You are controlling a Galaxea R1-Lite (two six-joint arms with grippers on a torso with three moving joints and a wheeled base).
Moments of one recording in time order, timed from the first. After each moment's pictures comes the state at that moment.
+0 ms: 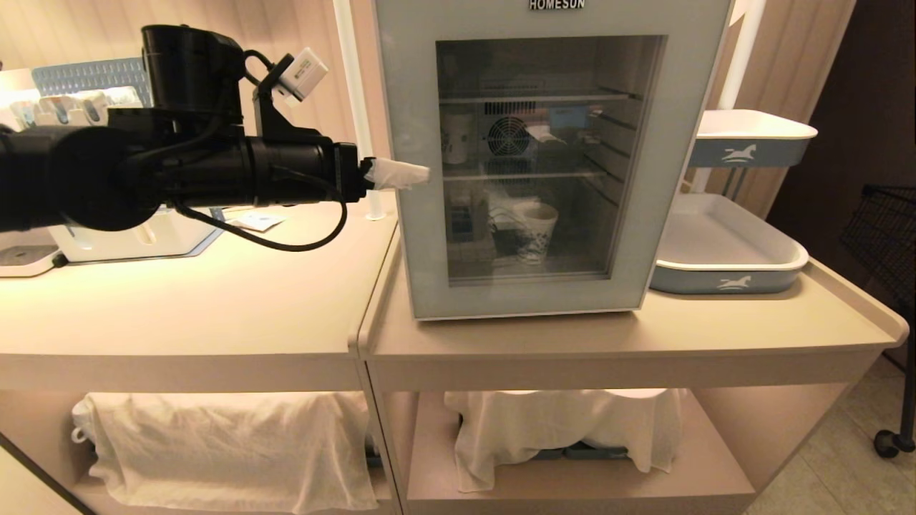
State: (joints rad) left arm -0.30 1.80 -1.57 -0.04 -0.60 -0.07; right arm 0.00 0.00 0.00 0.00 0.01 -0.03
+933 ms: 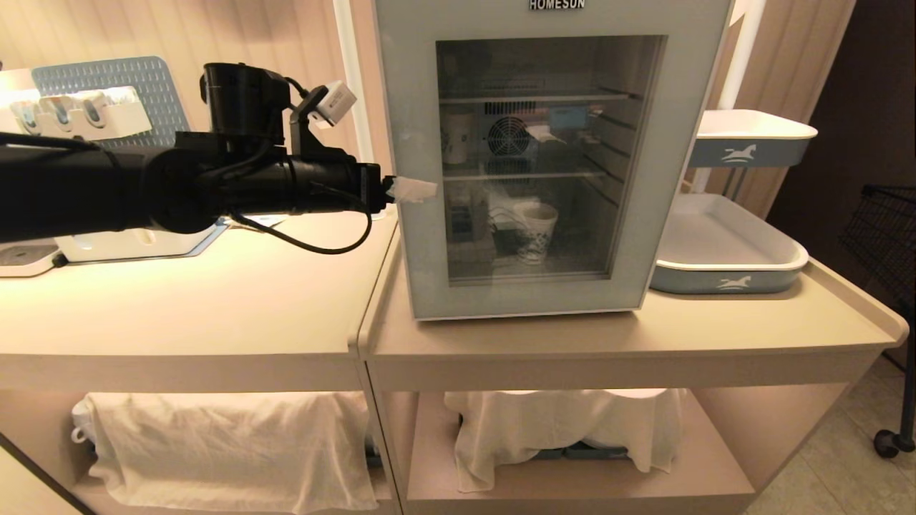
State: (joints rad) left arm -0.29 1.94 -1.66 -0.06 -0.55 -0.02; right arm 0.00 0.00 0.00 0.00 0.01 -0.03
